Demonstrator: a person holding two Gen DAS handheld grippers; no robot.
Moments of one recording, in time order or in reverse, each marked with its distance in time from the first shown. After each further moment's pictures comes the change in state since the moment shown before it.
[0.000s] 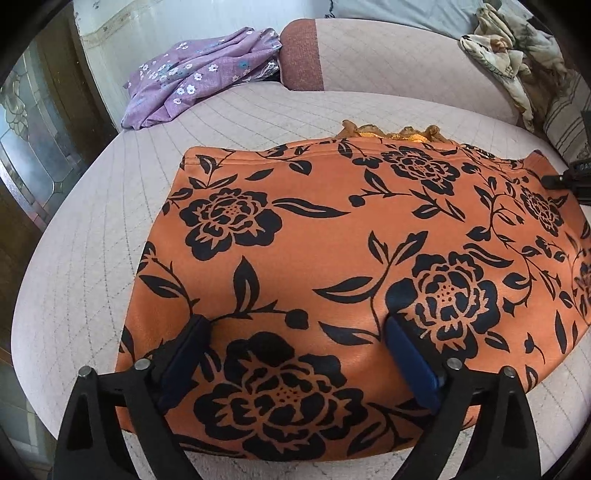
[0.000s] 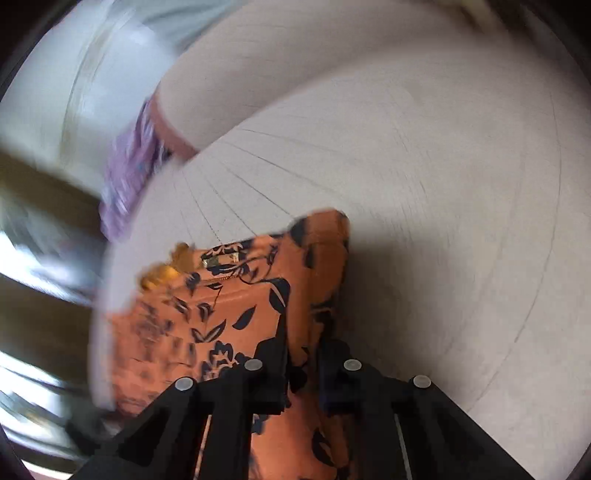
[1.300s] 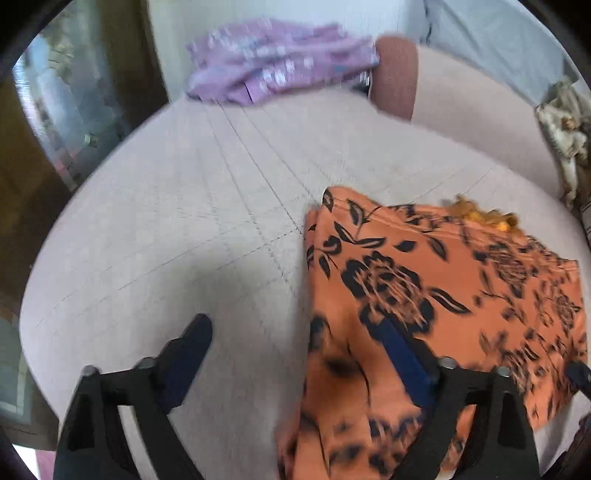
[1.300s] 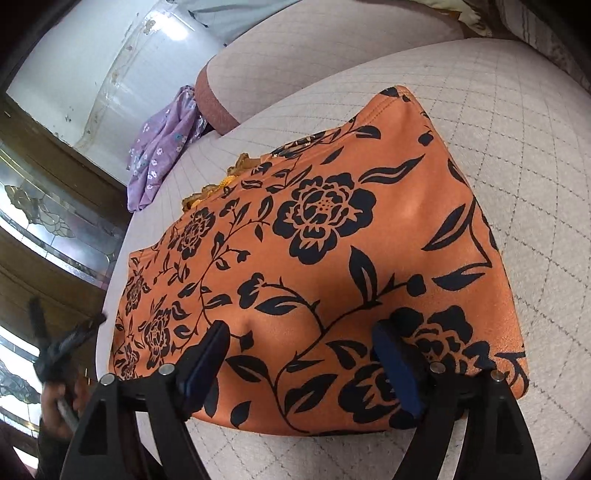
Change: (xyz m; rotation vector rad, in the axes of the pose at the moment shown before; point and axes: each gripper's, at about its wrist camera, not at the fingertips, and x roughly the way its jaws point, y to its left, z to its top) left arm 0.006 0.124 0.059 -0.210 0.090 0.011; right arm -0.027 0.052 -0.153 0.063 -0.079 0.096
